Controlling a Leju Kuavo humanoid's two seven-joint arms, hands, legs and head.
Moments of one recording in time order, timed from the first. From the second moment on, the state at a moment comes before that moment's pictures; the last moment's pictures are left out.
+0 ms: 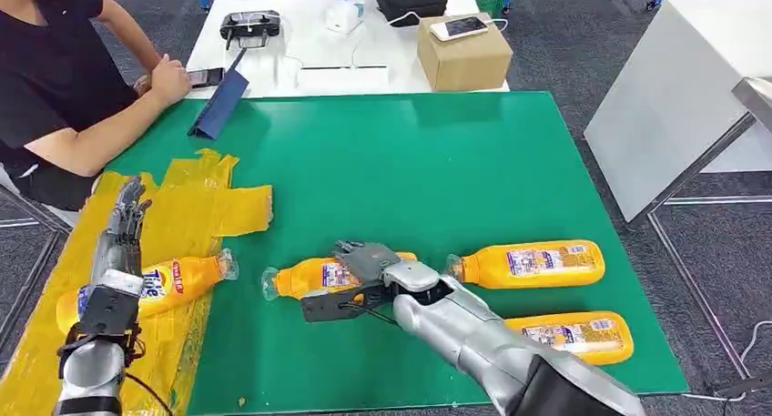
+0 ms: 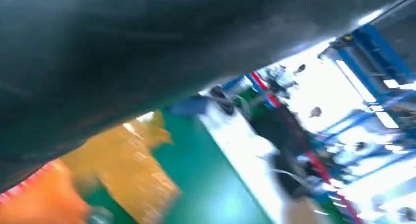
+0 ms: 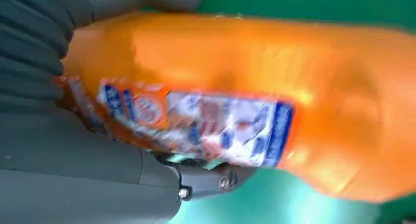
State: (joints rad) left arm -0.07 0.02 0.14 -1.56 -0.41 -0.01 -0.56; right arm -0.71 0.21 1.14 -0.50 0.61 0.11 0.11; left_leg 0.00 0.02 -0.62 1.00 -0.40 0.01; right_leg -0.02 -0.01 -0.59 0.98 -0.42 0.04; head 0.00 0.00
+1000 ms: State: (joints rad) left arm 0.04 -0.09 0.22 -1.68 0.14 -0.31 -0.38; right arm -0.55 0.18 0.78 -0.72 0.48 -0.15 -0.09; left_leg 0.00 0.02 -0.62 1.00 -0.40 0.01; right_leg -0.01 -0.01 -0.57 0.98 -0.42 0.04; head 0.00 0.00
